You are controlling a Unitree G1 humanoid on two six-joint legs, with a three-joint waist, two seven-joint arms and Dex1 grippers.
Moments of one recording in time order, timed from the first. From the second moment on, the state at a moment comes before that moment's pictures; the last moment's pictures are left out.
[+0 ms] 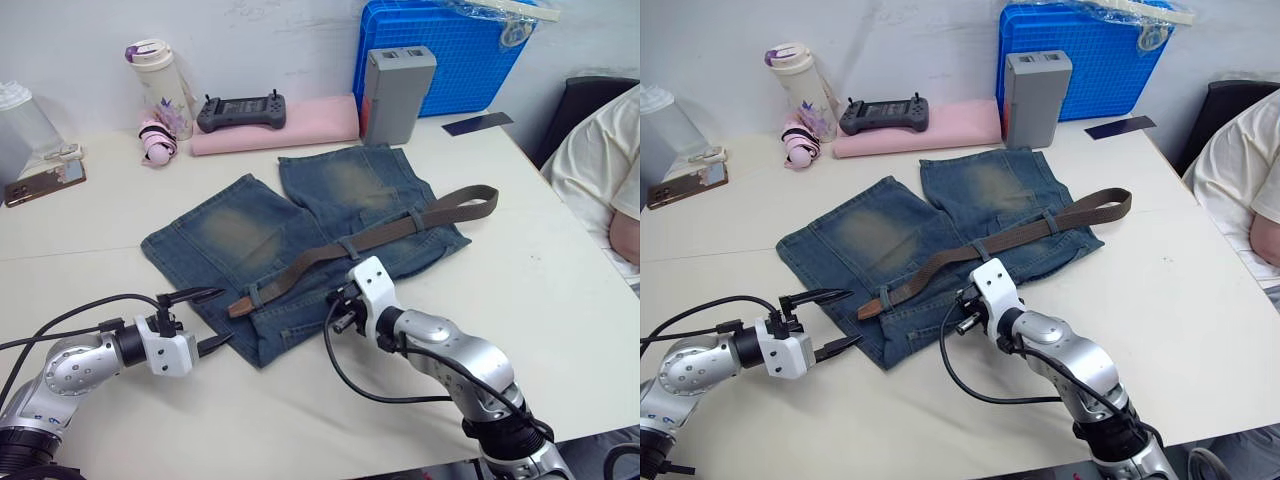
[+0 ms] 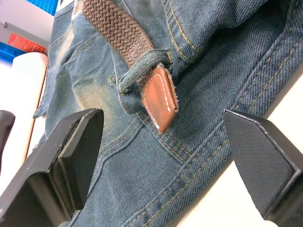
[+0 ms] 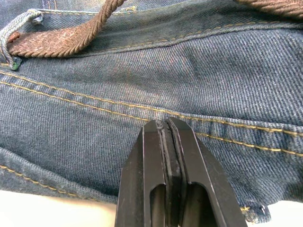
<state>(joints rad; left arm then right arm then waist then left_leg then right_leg) -0.01 0.89 0.02 0.21 0.08 -0.85 -0.59 -0.31 -0.30 0.33 -0.42 0.40 0.94 0.20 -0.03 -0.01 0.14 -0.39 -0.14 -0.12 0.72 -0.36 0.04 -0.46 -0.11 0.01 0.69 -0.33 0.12</state>
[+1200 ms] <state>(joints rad) 0.08 0.96 0.13 0.31 -0.01 -0.97 -0.55 -0.30 -0.24 0.31 -0.40 0.32 0.94 0.24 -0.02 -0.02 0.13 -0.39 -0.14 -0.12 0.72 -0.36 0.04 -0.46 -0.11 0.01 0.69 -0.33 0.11</state>
